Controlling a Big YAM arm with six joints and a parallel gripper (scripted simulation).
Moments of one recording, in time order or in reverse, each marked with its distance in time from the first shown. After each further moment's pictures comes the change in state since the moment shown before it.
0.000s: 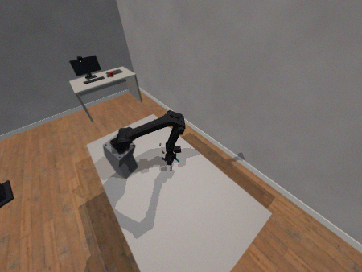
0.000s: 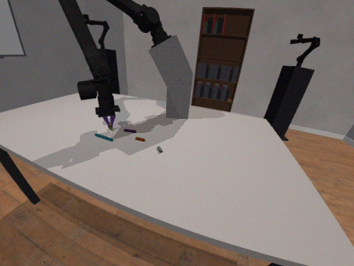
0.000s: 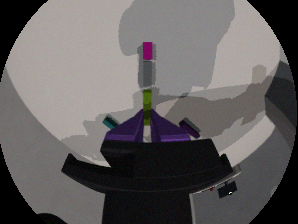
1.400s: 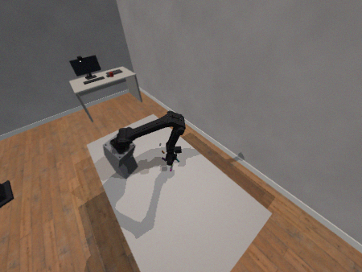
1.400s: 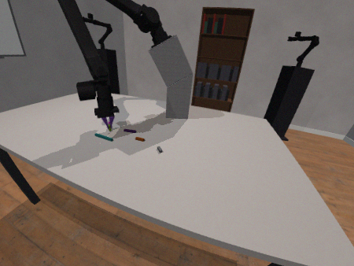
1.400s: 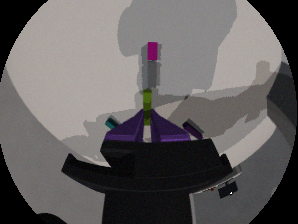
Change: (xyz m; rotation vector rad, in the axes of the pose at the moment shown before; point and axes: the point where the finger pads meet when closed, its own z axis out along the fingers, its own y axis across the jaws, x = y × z) arm 0.000 0.005 0.004 -0.008 0.002 0.004
